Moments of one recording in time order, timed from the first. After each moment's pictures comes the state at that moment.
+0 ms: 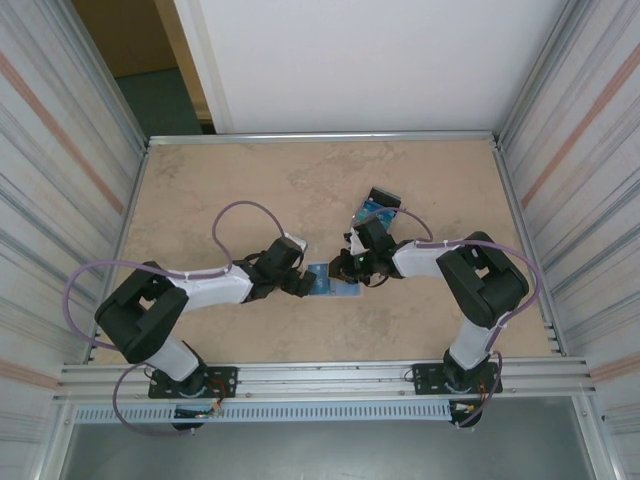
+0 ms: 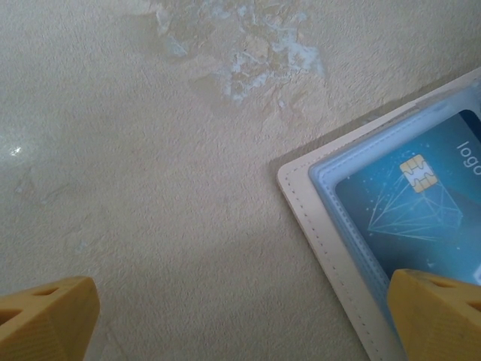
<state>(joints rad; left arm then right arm) -0.77 1.55 0.68 -0.09 -0.22 -0.21 0.61 1.75 0.79 0.02 -0.54 0.83</state>
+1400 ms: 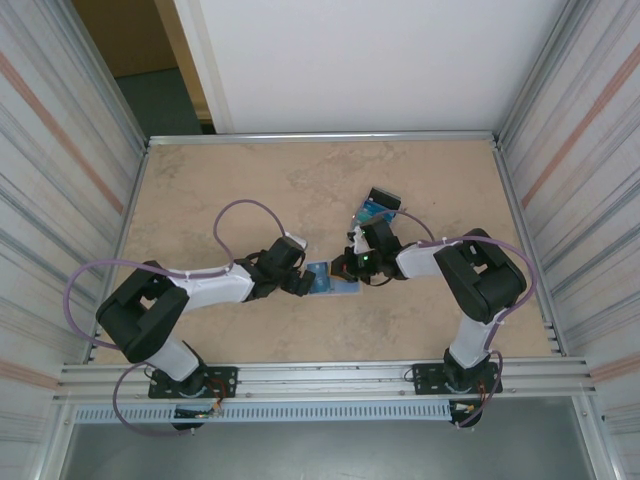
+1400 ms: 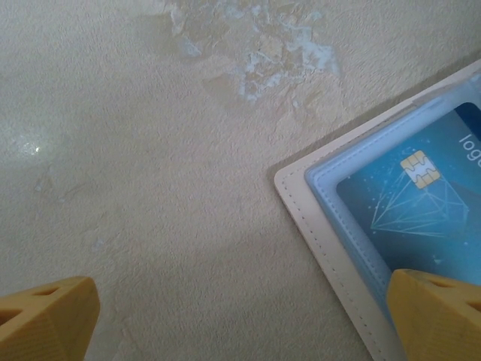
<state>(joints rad) -0.78 1.55 0.70 -0.12 -0.26 -0.21 0.56 1.78 0.74 0.15 -0.63 0.88</state>
